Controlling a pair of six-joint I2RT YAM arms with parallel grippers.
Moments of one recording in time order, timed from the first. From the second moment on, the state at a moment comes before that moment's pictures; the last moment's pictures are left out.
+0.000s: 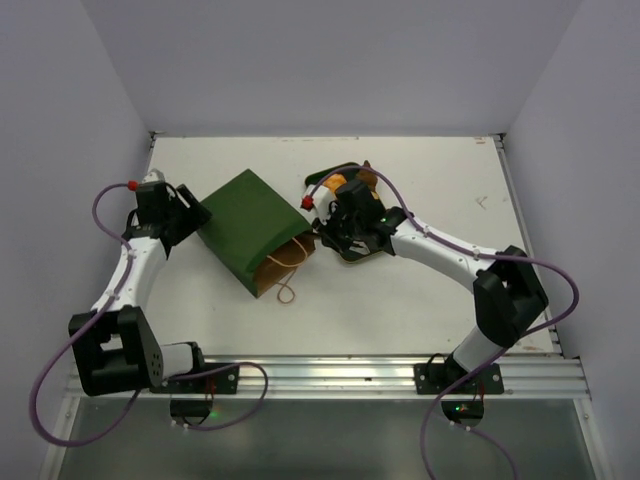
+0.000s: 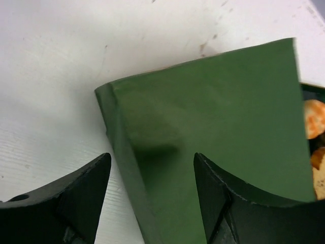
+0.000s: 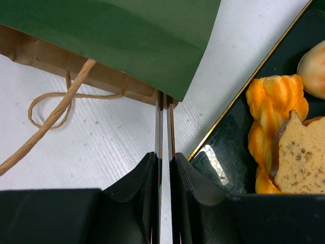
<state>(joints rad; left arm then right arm) 0.14 1.24 0.86 -0.31 0.09 -0.54 0.72 1.63 1.20 -0.33 -0.19 -0.26</state>
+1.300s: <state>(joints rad) 0.23 1.14 0.82 -0.29 0.19 -0.75 0.72 1.78 1.29 -0.33 -0.11 -0.19</state>
